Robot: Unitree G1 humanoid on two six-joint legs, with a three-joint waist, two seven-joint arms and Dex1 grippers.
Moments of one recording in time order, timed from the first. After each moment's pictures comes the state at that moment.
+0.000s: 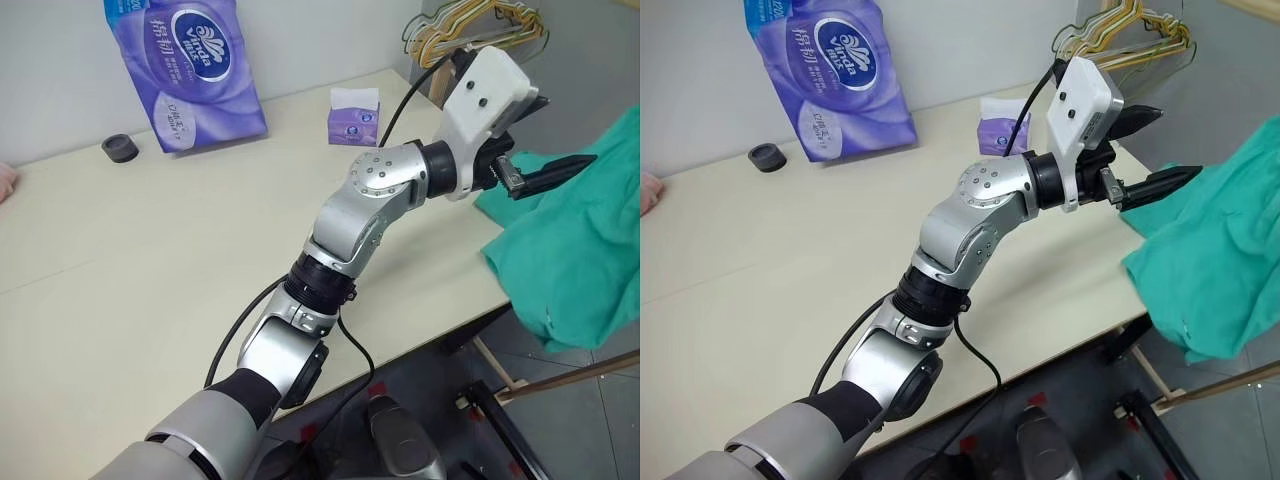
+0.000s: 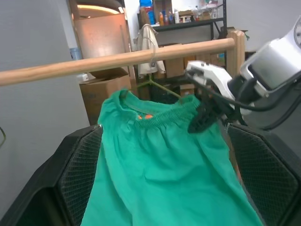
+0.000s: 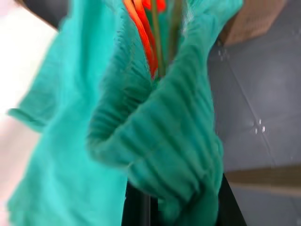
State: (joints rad) left arm -1.13 -0.14 -0.21 0.21 -0.26 0.38 -0.67; right arm -0.80 -1.20 -0.56 0.26 0.87 1.54 -0.15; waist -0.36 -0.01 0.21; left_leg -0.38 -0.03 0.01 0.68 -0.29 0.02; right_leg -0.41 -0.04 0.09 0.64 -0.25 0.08
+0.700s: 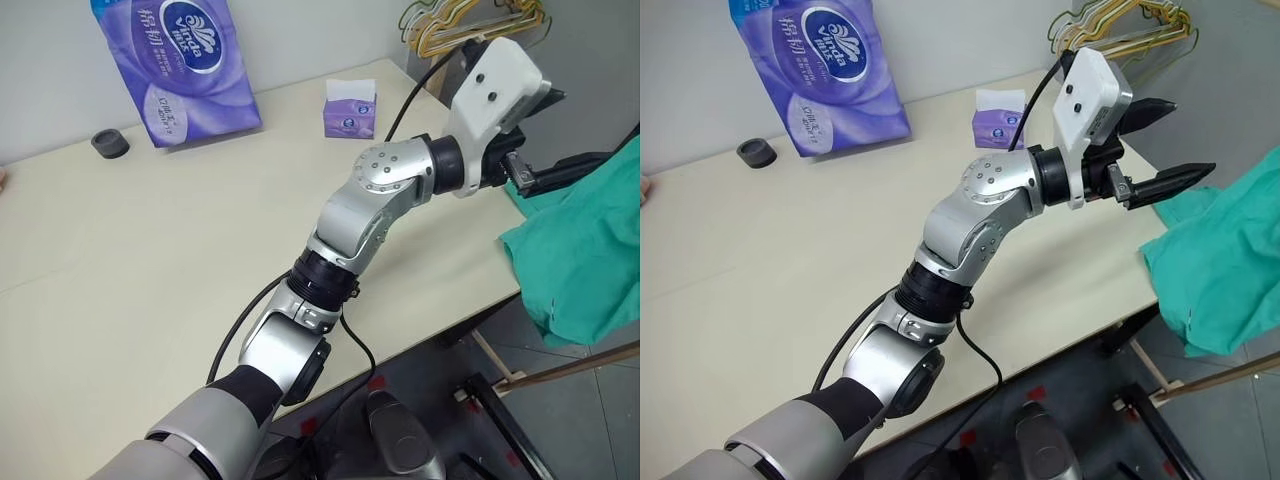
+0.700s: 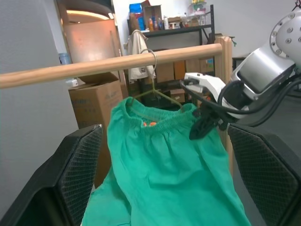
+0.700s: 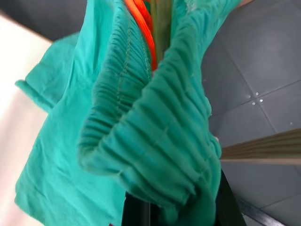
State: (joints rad) left arm -1.16 -0.15 -0.21 0.24 -0.27 0.34 -0.69; right arm -0.84 -1.19 -0.61 0.41 0.62 1.61 0.00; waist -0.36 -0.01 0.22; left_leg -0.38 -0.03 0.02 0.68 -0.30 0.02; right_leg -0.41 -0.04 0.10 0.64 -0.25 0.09
